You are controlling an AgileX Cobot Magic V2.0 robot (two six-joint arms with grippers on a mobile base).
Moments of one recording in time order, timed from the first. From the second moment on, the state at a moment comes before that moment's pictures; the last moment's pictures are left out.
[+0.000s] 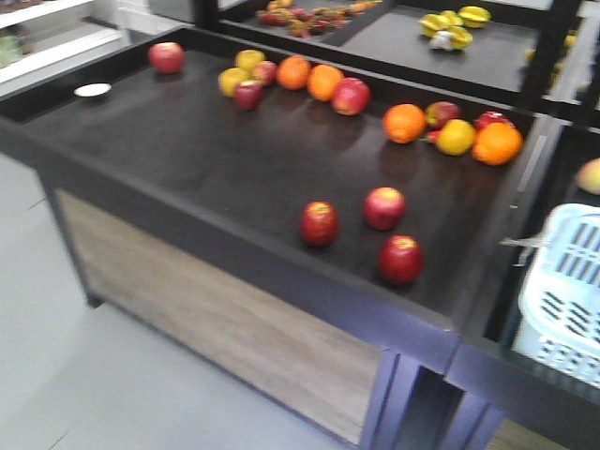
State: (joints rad) left arm 0.00 -0.01 0.02 -0.01 0.08 -0.14; right arm 0.07 -0.01 0.03 -0.07 0.00 0.12
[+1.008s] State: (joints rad) left arm 0.00 -0.01 0.02 -0.01 0.08 -0.14; right arm 0.07 -0.01 0.03 -0.07 0.00 0.12
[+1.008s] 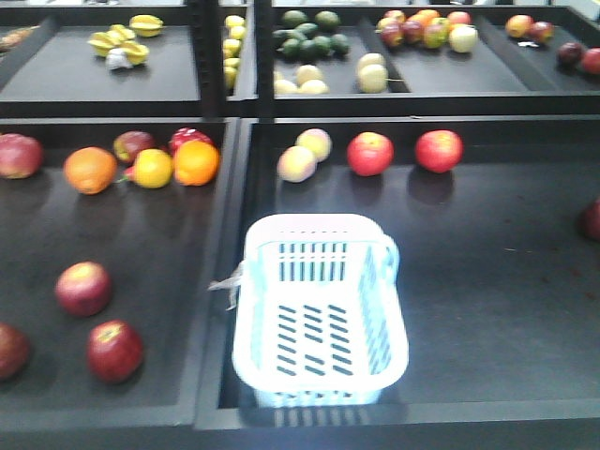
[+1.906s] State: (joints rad) left arm 0.00 -0.01 0.02 -0.01 0.08 -0.14; right arm 0.07 -0.01 0.03 -0.07 0.00 0.12
